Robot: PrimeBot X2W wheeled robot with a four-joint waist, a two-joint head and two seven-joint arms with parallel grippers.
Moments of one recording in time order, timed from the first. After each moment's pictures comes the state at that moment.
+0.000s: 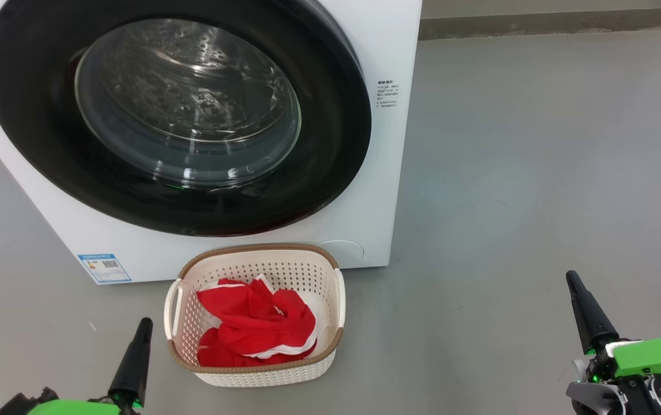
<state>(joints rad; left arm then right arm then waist) -0.06 0.04 0.08 0.26 -1.57 -0.12 0.10 -0.06 -0.03 -0.13 0.26 1.57 0.13 0.10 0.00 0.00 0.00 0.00</state>
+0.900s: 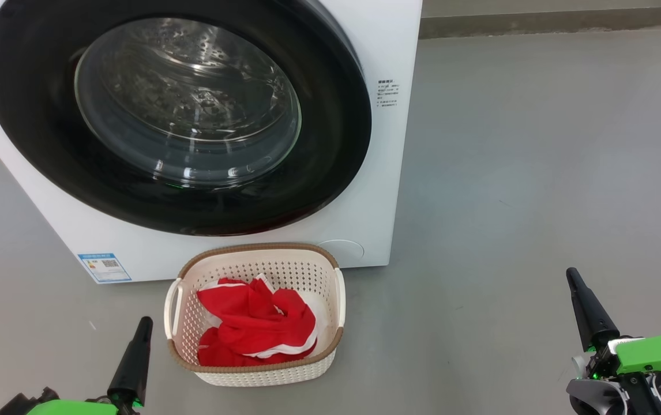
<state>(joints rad) -0.07 0.04 0.08 0.27 -1.60 -0.12 0.11 -0.06 -0.03 -0.13 0.27 1.60 0.13 0.11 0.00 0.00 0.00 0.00</state>
